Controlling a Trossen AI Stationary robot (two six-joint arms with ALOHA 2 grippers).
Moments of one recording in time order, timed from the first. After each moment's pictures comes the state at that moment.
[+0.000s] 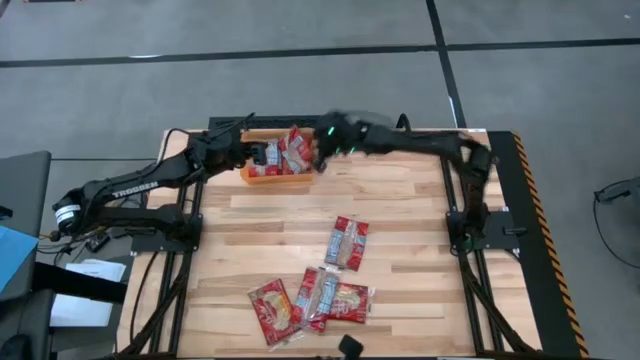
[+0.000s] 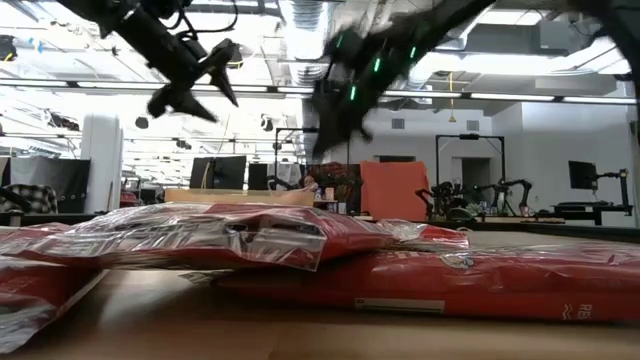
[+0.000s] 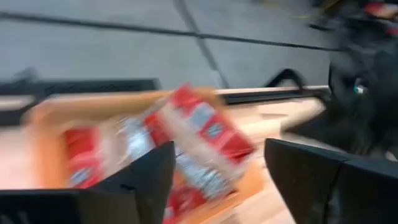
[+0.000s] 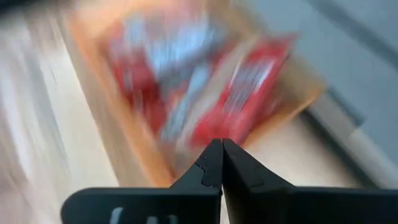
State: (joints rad) left arm 0.52 0.99 0.70 -0.09 -0.33 -0.65; right arm -0.43 1.90 1.53 -0.31 0.07 0.11
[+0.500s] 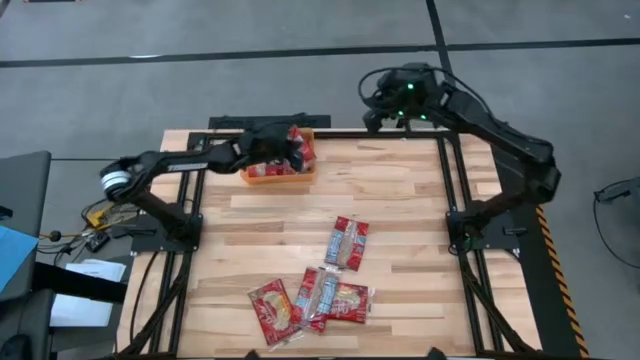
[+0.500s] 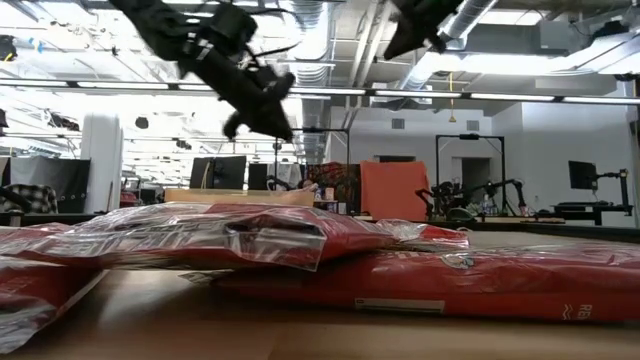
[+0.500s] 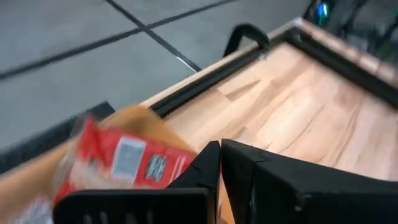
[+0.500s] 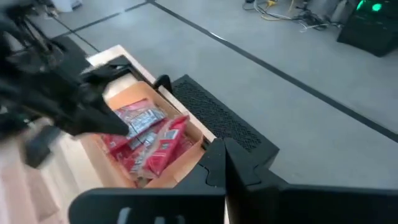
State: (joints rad) left arm 0.50 1.49 0.91 0.18 -0.16 -0.26; right arm -0.56 1.41 1.56 -0.63 0.08 0.10
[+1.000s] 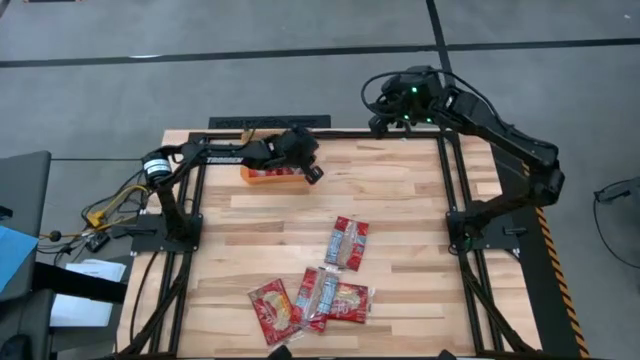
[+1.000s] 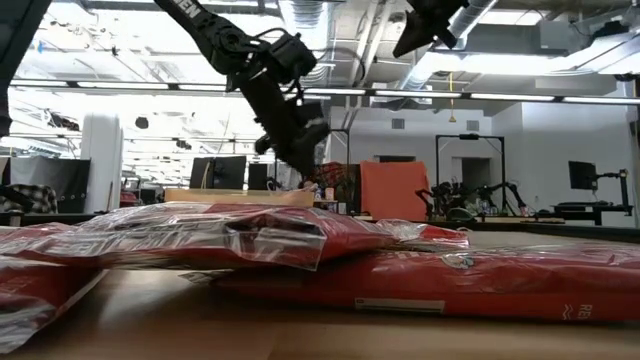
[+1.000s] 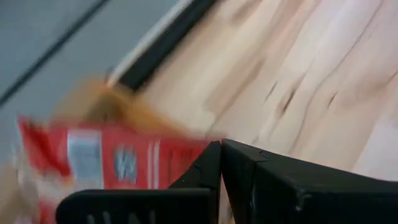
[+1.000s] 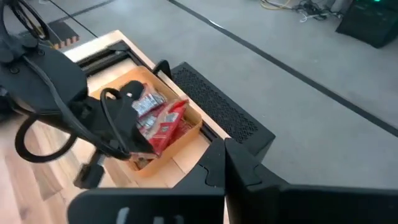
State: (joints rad) left arm 0.43 1.80 1.20 -0.14 -0.27 -0.08; right arm -0.56 1.38 1.56 -0.72 0.11 0.09
